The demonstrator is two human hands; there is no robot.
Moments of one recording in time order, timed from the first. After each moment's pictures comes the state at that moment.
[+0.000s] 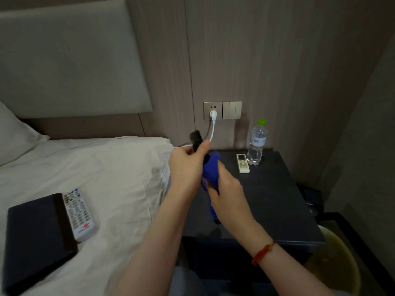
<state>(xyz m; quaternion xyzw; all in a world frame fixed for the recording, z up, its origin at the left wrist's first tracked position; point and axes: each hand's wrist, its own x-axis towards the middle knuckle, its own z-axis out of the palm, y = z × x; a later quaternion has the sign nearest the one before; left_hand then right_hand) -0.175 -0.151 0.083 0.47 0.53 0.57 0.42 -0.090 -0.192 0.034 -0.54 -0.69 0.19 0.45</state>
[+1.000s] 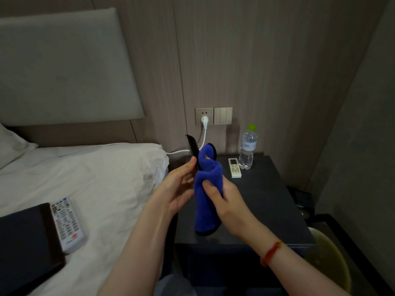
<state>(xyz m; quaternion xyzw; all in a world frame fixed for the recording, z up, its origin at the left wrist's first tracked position) -0.194 -0.145 0.057 0.32 0.30 0.44 0.78 -0.067 -0.198 0.039 -0.40 -0.66 0.39 0.50</state>
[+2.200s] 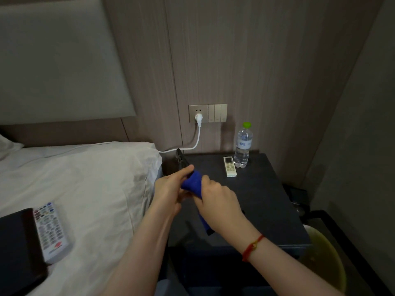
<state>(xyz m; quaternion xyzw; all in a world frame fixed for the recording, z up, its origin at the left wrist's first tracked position) -0.177 -0.117 0.033 0.29 0.54 0.50 0.62 -0.070 -0.167 0.025 -0.63 -0.74 0.05 0.25</state>
